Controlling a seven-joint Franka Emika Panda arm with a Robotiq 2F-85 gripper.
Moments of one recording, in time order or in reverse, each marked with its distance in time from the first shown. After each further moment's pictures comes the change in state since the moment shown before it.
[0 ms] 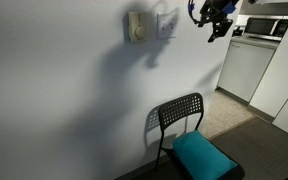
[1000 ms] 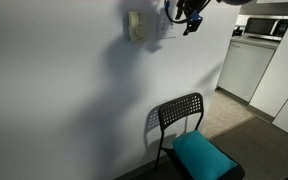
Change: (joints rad) arm 0.016 0.257 0.028 0.304 -0.159 0.069 0.046
